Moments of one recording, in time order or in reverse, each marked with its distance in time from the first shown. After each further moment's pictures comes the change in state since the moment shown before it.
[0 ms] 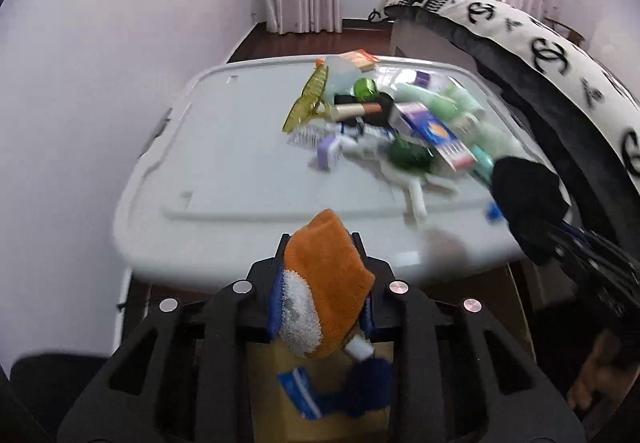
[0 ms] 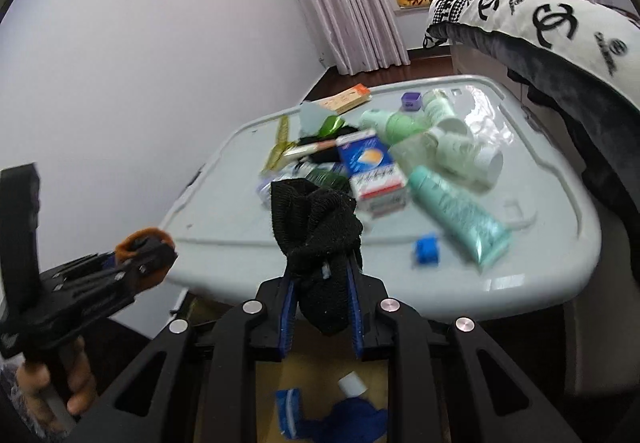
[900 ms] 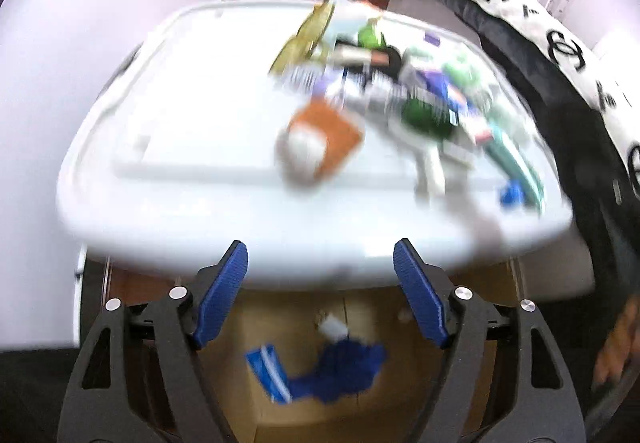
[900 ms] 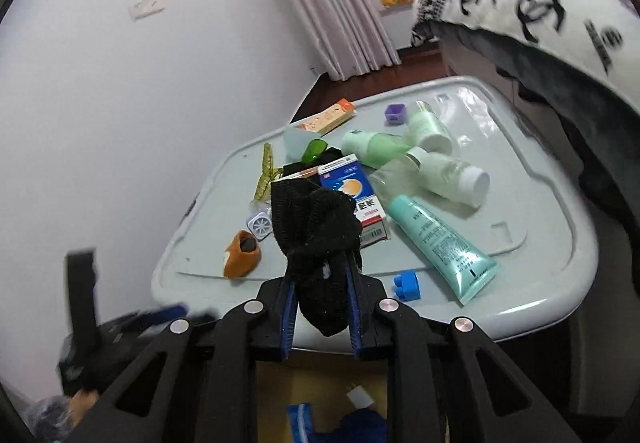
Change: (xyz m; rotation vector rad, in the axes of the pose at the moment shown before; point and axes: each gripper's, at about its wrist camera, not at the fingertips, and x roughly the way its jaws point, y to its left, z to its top) left arm 0.086 0.019 0.022 -0.094 0.136 -0.124; right arm 0.007 -0.037 0.042 0.101 -0.020 0.029
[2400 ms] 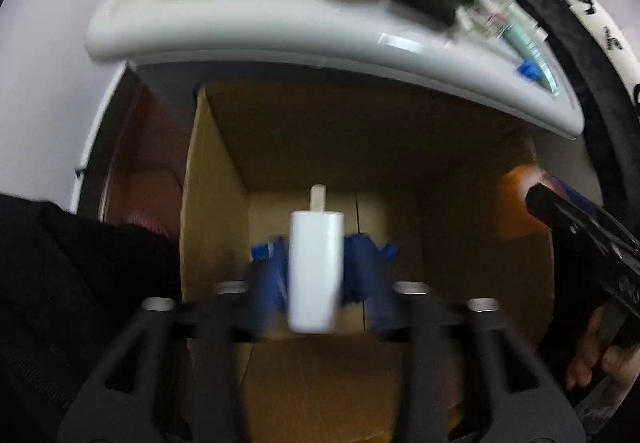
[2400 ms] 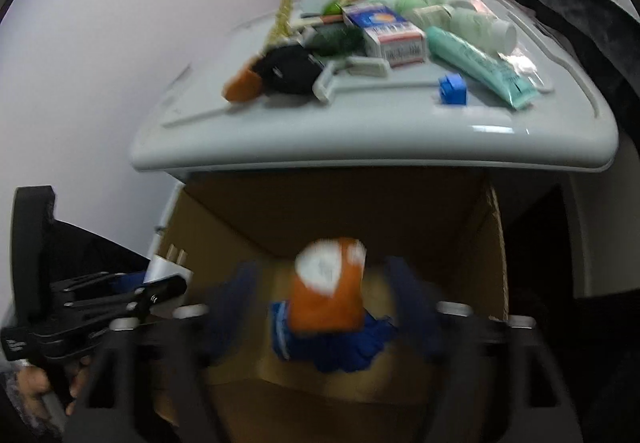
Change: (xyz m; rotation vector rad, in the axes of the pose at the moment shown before) left arm -0.013 0.027 -0.125 -0.081 0.254 0.012; right arm 0.026 0.038 -0.115 -0.121 0.309 -0.119
